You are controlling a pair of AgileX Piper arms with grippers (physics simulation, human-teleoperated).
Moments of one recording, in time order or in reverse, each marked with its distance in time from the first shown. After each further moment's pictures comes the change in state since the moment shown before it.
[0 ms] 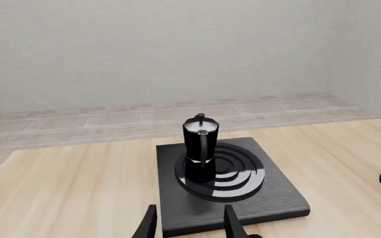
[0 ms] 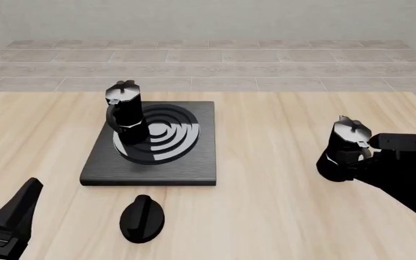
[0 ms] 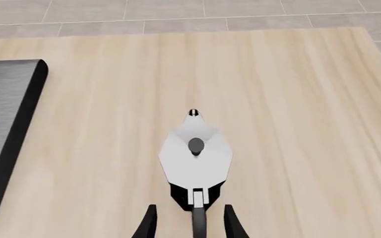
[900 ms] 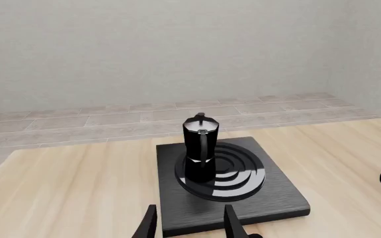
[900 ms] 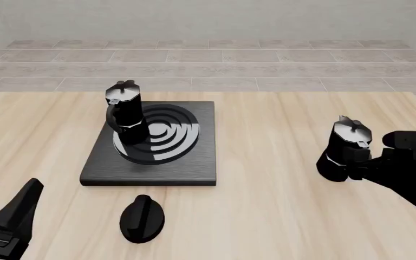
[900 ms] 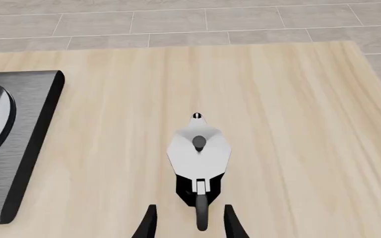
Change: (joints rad) left arm 0.000 0.000 0.007 -0.007 0.000; right arm 0.012 -0.192 0.011 0.132 0.009
